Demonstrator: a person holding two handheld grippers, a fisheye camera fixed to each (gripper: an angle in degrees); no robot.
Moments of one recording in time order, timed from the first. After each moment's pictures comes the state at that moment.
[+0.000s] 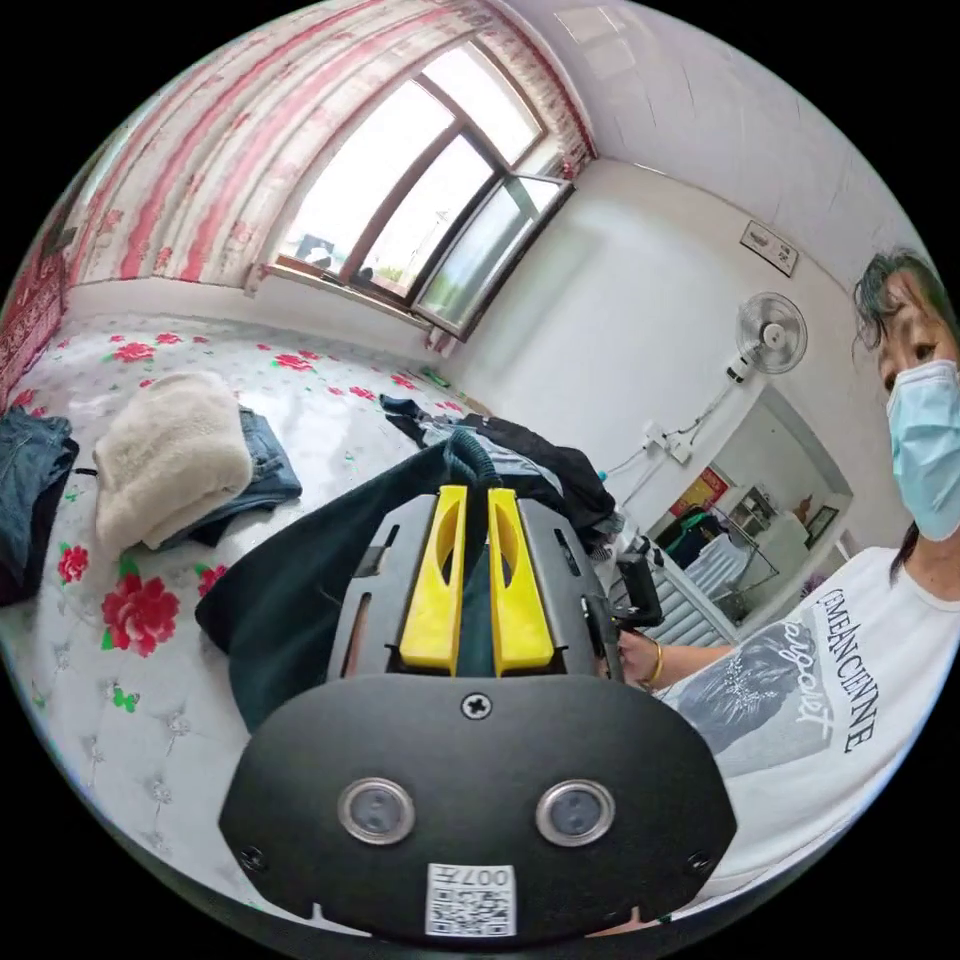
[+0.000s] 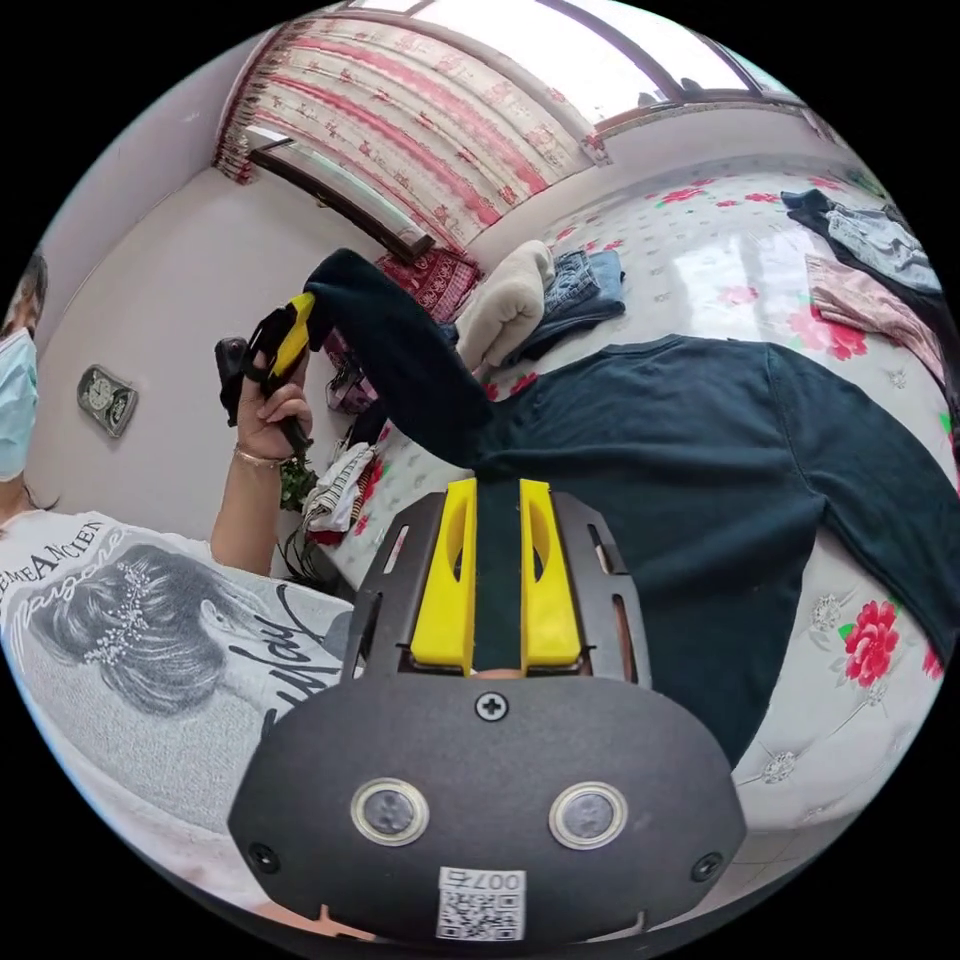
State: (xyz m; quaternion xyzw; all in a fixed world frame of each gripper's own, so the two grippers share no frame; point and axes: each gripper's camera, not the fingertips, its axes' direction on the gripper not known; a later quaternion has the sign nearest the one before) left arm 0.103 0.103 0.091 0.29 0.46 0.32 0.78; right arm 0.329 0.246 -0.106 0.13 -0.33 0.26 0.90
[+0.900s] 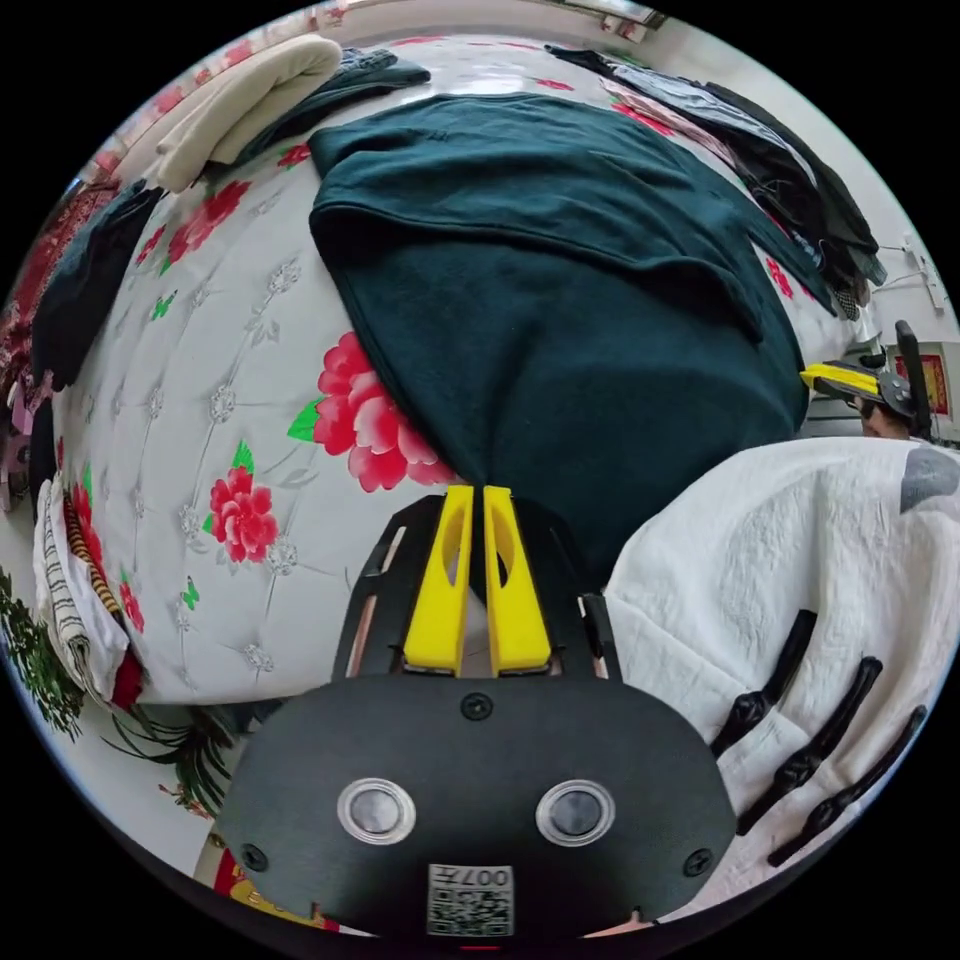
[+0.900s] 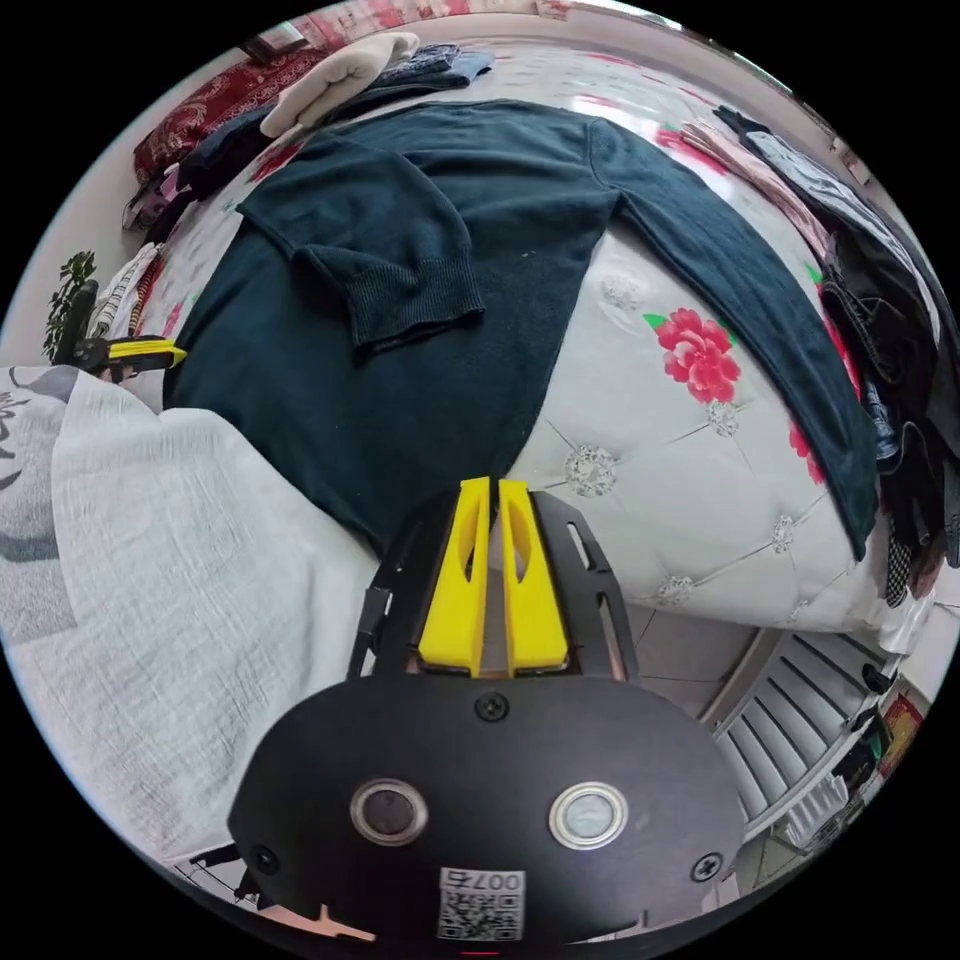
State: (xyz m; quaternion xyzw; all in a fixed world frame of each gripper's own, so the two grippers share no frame) left arm 0.203 0.244 0.341 -0.06 0.06 0.29 0.95; right arm 0.310 0.354 -0.007 -0.22 -0.13 0.19 0.95
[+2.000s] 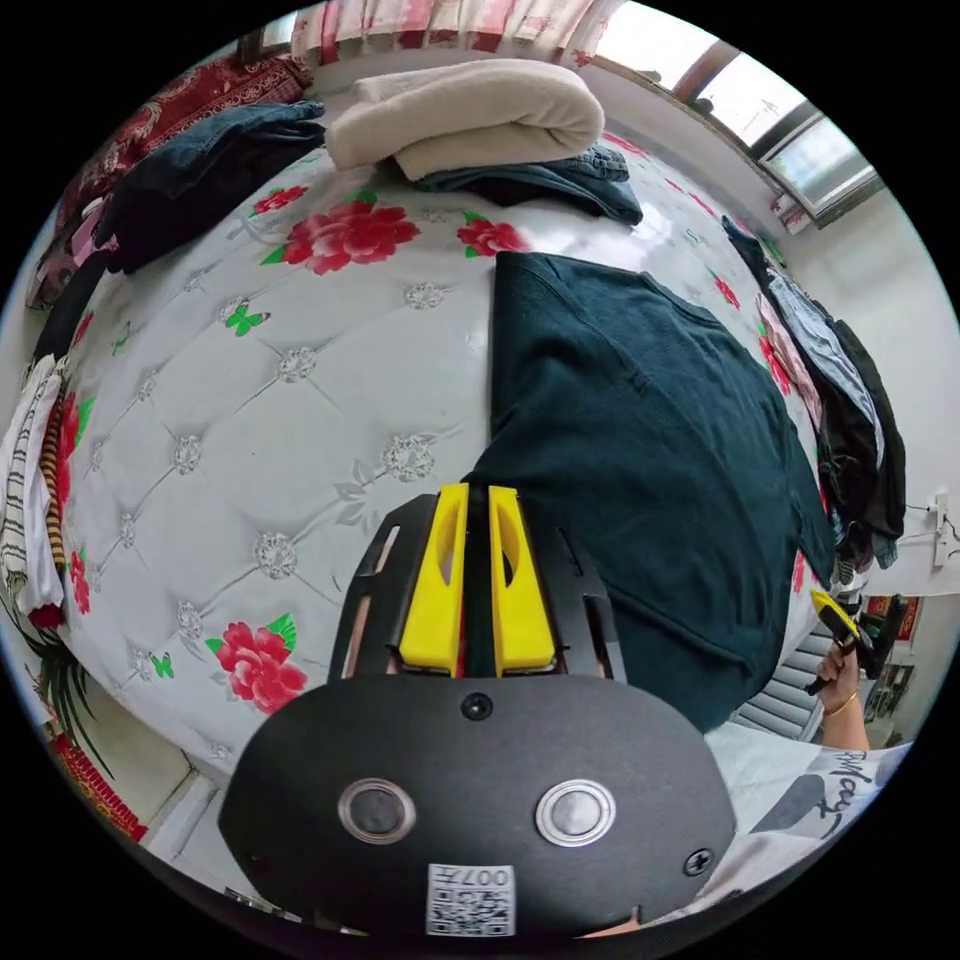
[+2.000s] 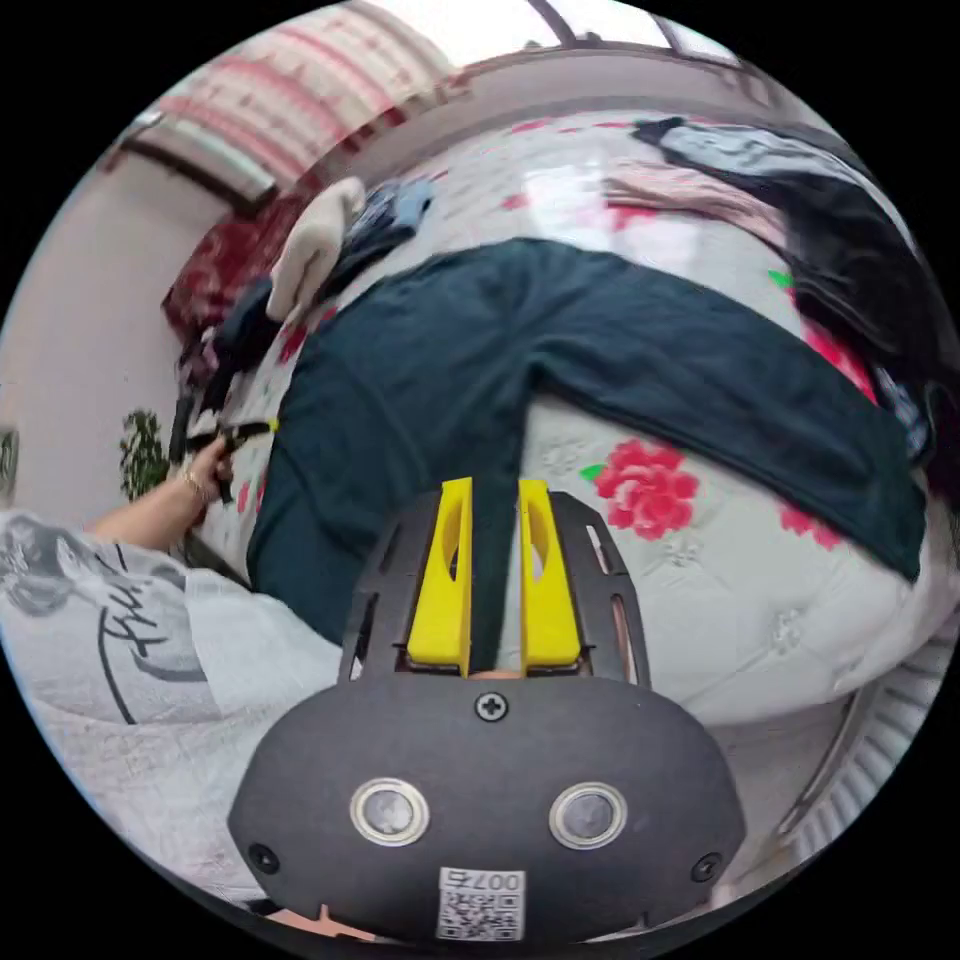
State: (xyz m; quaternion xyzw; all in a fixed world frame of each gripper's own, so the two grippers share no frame) left arm 0.116 0.074 0.335 0.05 0.13 0.04 0.99; right arm 0.505 0.341 -0.032 -0.01 -0.18 0.39 0.90
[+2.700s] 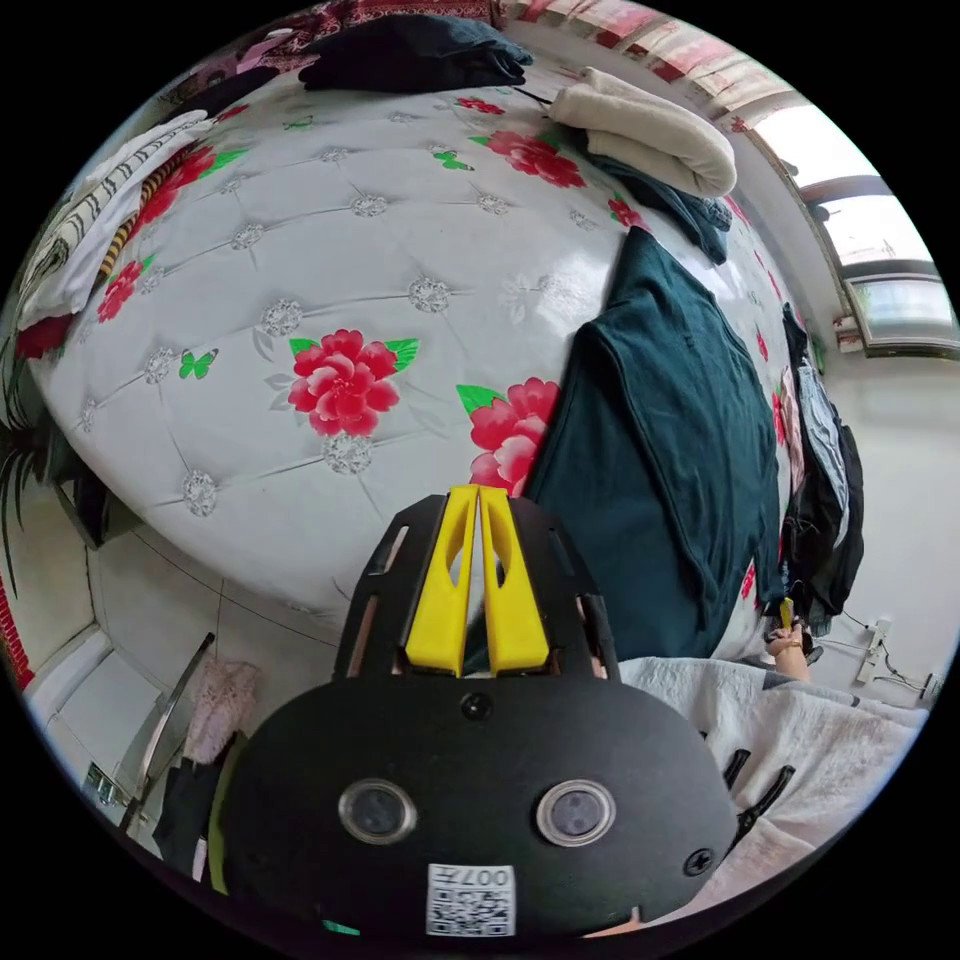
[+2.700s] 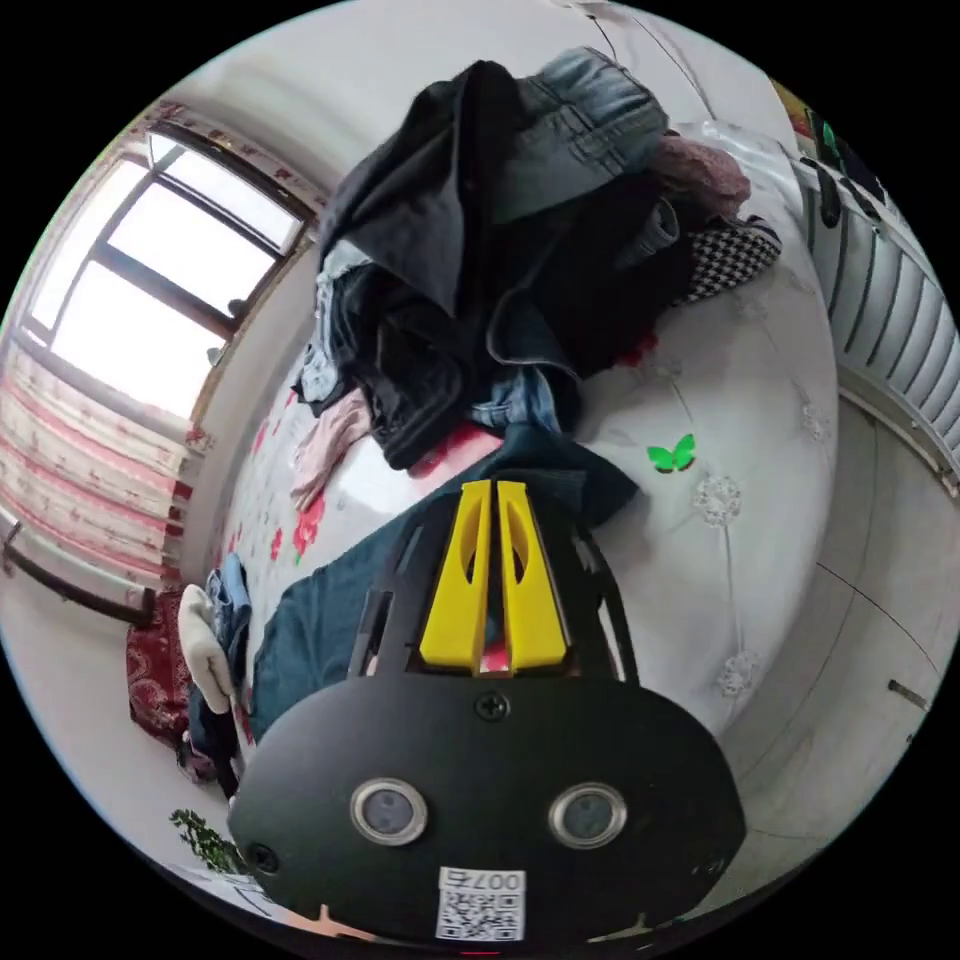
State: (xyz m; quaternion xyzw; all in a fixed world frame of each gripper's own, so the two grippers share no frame) left arm -0.028 0.217 0.315 -0.01 0.19 -0.14 0.97; right arm 0.644 0.511 -0.079 0.18 -0.02 0.68 0.71
